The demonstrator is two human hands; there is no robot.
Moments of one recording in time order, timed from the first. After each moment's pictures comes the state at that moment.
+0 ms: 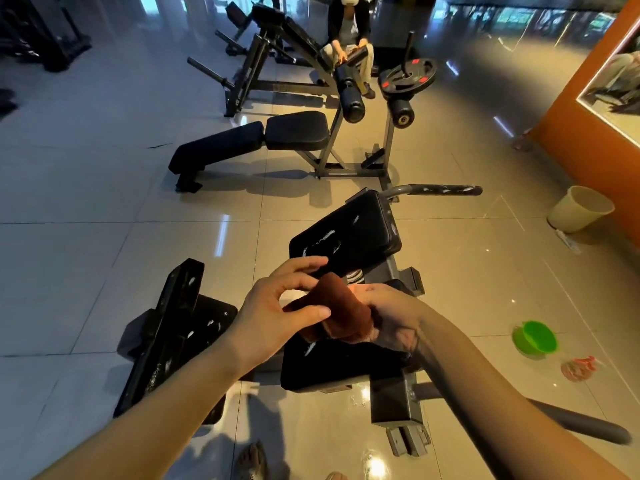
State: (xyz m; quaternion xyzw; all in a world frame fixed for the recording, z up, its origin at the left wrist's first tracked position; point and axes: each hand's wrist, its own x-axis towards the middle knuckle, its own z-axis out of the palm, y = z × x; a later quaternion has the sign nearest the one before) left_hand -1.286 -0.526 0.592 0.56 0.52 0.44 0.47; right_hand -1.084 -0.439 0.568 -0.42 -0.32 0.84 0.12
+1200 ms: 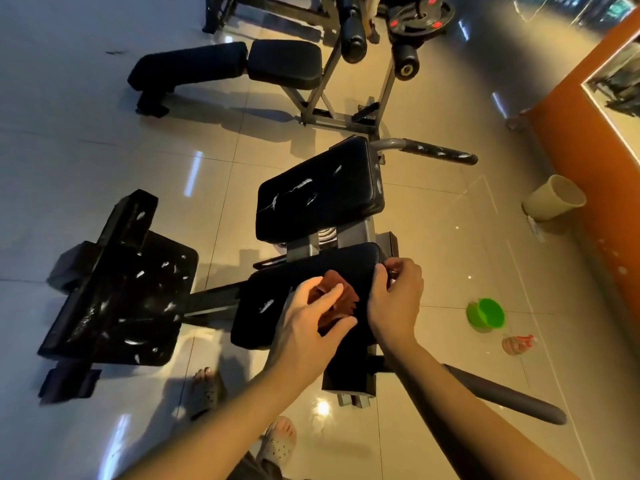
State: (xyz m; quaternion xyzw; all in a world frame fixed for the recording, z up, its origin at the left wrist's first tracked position) left_hand -1.159 -0.538 0.445 0.55 0.66 0.36 0.37; right_hand -1.031 -0.449 0.460 -0.71 -0.57 0.23 0.35
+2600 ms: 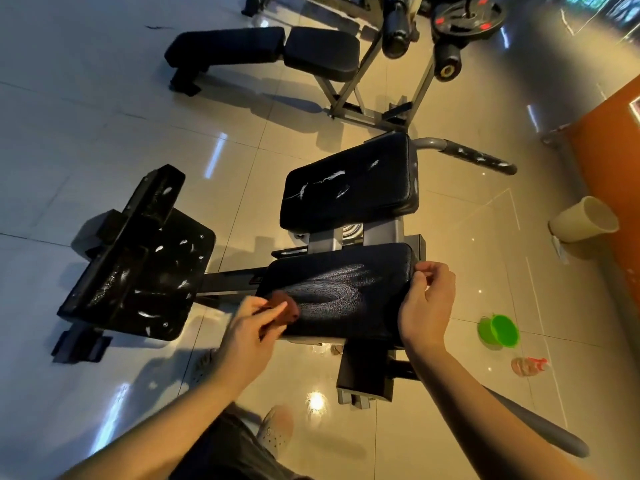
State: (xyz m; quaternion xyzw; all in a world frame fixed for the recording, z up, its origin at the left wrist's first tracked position) left_hand -1.244 -0.589 0.368 0.48 0.73 0.35 0.35; right_hand -1.028 -0.446 0.460 -0.70 -0.57 0.26 0.36
